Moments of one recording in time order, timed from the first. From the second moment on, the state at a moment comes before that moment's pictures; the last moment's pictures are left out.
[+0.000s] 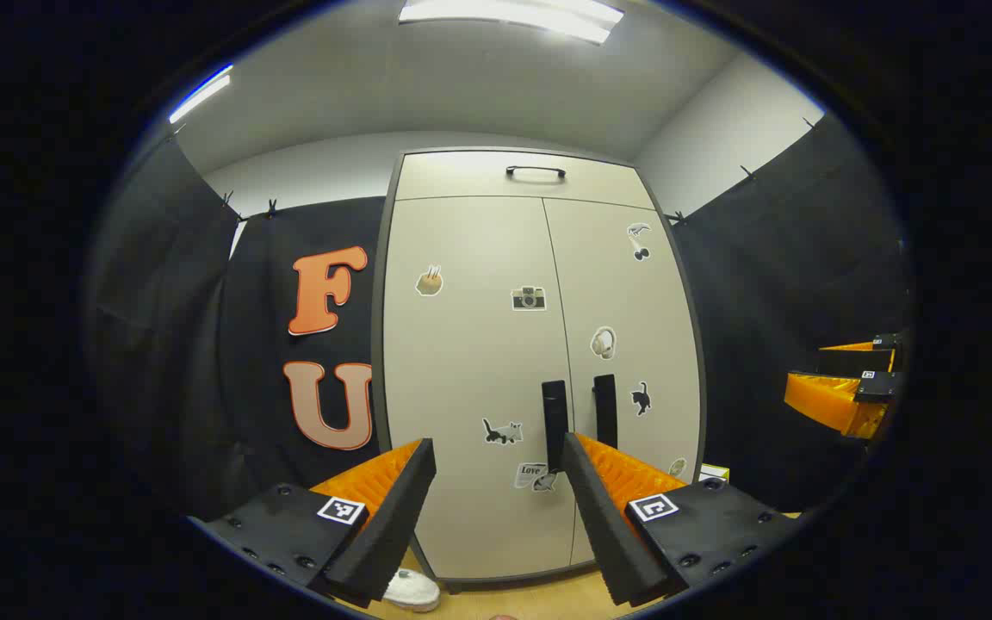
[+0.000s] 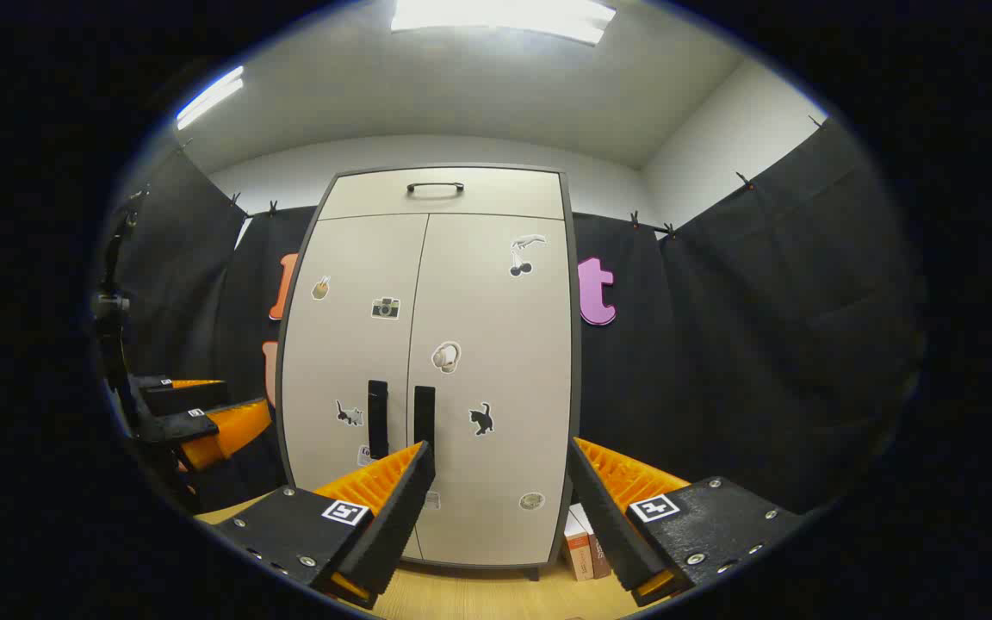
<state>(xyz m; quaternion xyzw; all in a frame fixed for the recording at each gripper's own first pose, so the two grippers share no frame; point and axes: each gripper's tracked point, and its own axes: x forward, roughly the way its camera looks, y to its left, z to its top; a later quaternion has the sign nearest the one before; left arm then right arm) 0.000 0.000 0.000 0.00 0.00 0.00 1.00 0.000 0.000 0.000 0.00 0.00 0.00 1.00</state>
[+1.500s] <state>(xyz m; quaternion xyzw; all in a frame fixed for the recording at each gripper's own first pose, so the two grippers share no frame) 0.001 -0.029 0.026 -0.01 0.02 0.11 0.99 0.049 -0.070 -0.030 0.05 0.05 0.06 1.00</state>
